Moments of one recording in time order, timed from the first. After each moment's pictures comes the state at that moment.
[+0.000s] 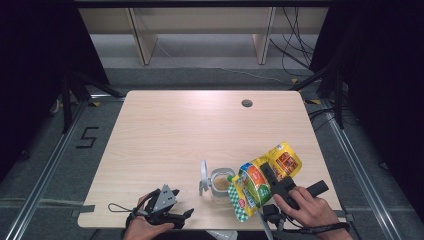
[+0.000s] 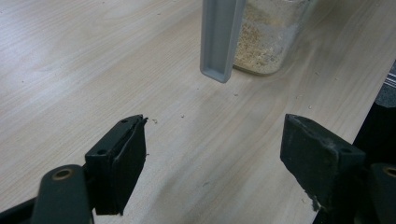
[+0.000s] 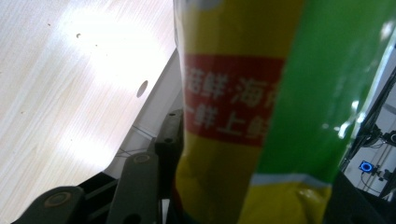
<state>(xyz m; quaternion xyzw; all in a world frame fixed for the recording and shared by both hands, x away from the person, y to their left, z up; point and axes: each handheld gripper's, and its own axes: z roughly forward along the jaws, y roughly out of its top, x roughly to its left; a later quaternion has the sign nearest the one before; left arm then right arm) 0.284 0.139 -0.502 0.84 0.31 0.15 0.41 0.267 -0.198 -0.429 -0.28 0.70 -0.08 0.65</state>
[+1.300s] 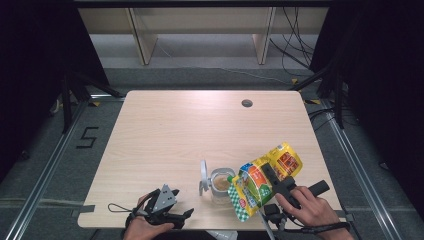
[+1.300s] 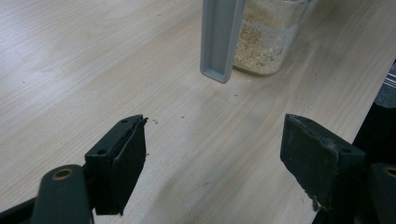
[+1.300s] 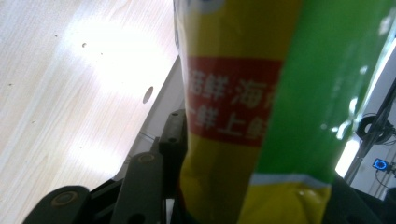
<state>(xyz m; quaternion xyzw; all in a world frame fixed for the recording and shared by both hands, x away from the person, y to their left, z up) 0.285 0.140 -0.501 0.84 0.31 0.16 0.41 0.268 -0.201 -0.428 -0.27 0.71 -0.06 0.64</state>
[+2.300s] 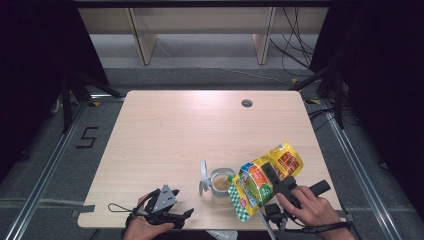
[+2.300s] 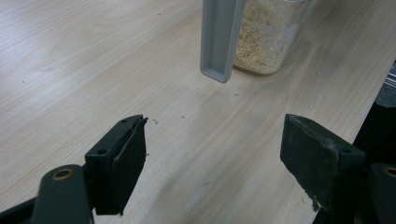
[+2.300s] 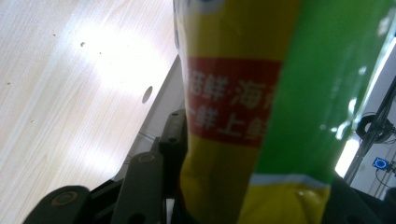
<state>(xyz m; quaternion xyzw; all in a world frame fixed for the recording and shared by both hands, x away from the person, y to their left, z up) 0.285 0.140 -0.501 0.84 0.31 0.16 0.41 0.267 -0.202 -0.426 -0.26 0.72 -0.06 0.64</state>
